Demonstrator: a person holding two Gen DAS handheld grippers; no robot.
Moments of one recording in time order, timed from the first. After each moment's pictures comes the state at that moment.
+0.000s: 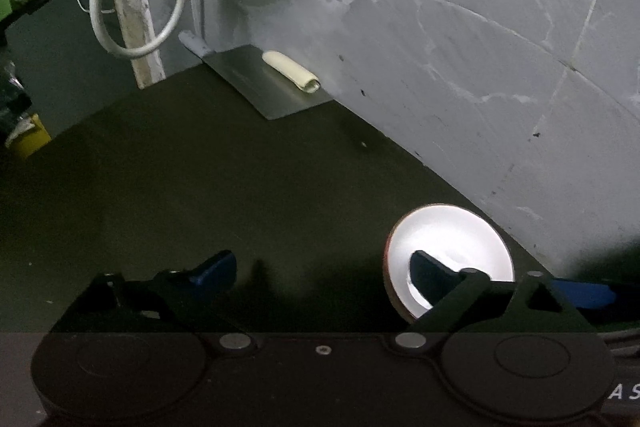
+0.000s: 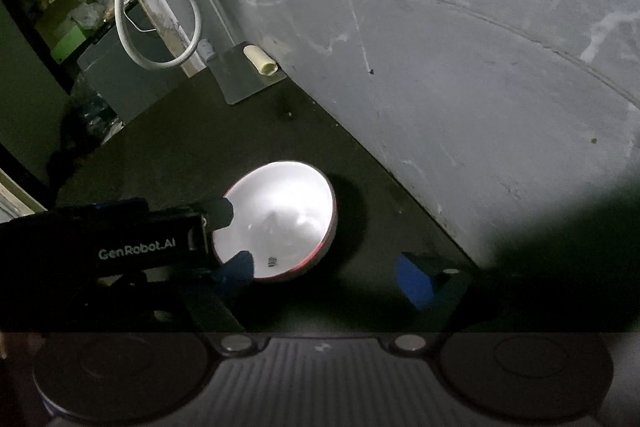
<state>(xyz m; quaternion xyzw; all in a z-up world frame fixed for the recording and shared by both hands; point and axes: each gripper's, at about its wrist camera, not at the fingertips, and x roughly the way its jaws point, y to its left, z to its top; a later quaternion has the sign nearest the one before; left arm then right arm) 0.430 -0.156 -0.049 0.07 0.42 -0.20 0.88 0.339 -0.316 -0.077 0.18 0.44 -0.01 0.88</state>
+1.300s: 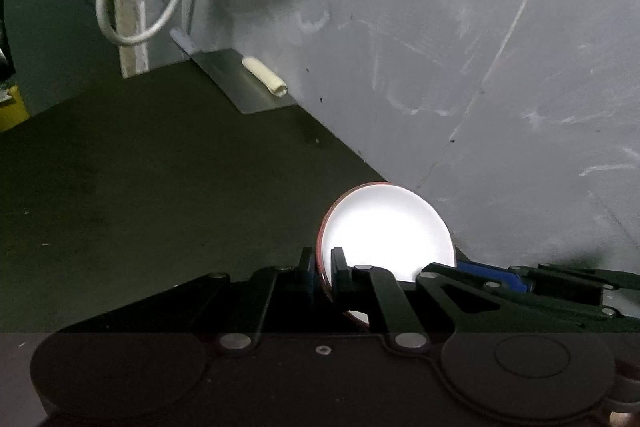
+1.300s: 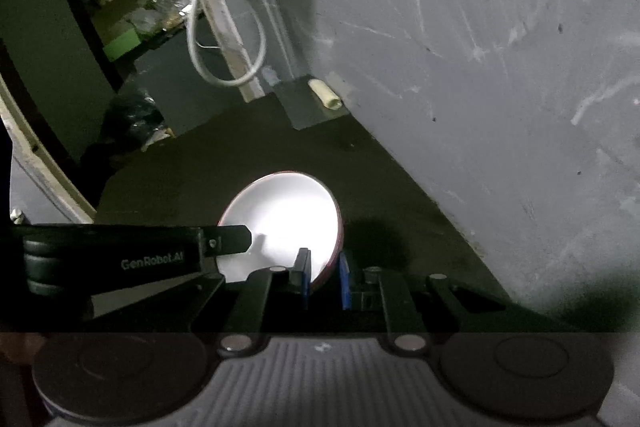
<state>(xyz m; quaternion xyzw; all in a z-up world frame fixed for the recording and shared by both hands) 0.368 -0.123 -0.010 -0.01 0.41 -0.24 0.88 0.294 -0.291 -0.036 0.14 0.37 0.05 0.92</state>
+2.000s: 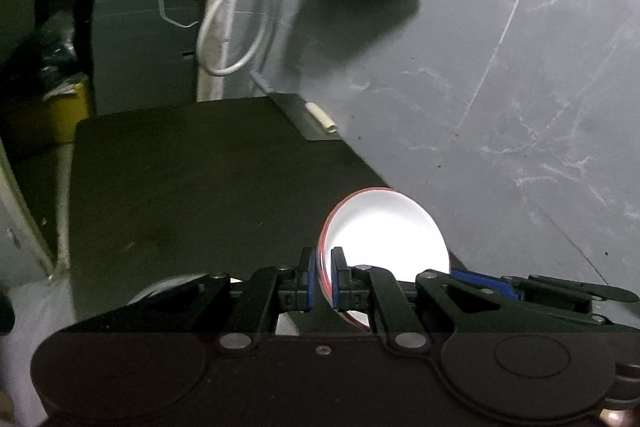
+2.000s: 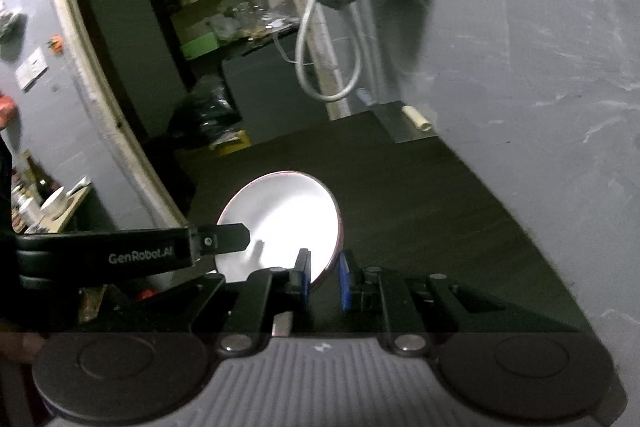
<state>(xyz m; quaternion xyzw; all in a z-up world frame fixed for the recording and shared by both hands) 0.224 -0.035 0.048 -0.07 0.35 -0.17 0.92 0.178 -0.225 0.027 0.10 0.32 0.14 0.93</state>
